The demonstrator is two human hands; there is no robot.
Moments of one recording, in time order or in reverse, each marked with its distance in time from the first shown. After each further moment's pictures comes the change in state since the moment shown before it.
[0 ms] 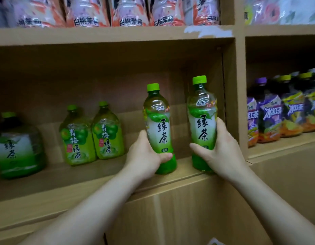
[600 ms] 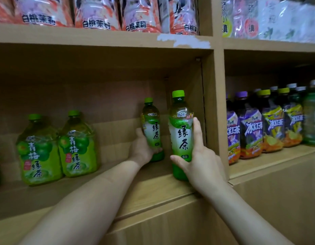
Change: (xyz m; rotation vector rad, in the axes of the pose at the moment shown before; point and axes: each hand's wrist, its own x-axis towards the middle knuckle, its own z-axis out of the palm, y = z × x) left_hand 0.125 -0.002 0.090 0.095 0.010 0.048; right_hand 0.025 0.016 0.001 -0.308 -0.040 0.061
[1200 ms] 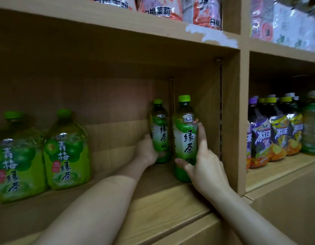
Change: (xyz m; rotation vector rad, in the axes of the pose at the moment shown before) left_hand 0.050 -0.021 0.021 -0.010 -0.197 0.040; right_hand 0.033 0.002 0.038 0.002 0.027 0.066
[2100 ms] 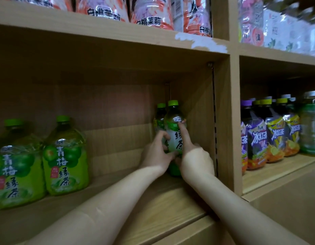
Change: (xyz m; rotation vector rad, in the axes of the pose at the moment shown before) left_hand -0.060 0.049 -0.006 -0.199 0.075 0.240; right_hand 0.024 -0.023 0.001 -0.193 -0.134 0.054
